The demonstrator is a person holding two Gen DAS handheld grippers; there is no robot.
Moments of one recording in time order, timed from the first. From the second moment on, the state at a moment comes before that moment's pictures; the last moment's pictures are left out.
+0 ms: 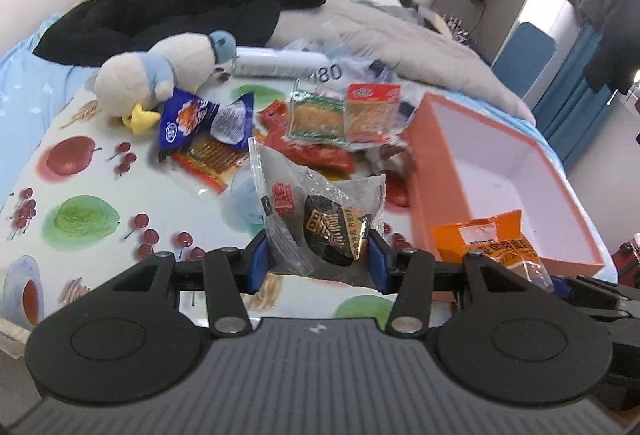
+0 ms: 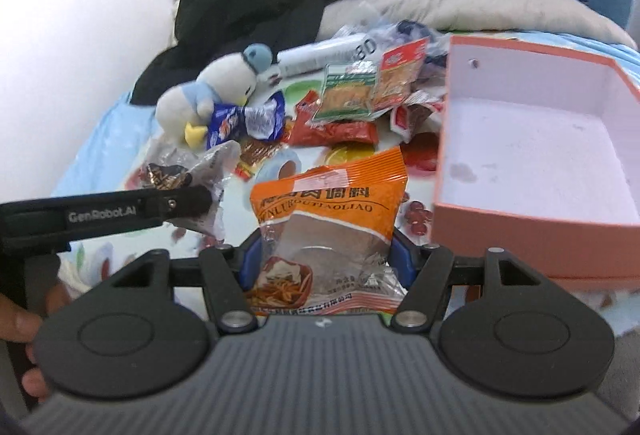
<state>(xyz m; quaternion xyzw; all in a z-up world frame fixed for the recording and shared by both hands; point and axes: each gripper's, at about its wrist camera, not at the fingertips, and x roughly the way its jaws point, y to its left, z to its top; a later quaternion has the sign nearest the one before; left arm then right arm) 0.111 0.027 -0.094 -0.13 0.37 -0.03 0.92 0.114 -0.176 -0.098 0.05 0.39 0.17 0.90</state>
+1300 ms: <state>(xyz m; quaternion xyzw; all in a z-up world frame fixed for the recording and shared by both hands) 0.171 -0.144 -0.048 -0.09 0.37 -0.17 0.91 0.098 -0.327 -0.056 0.09 0.32 0.03 0.94</state>
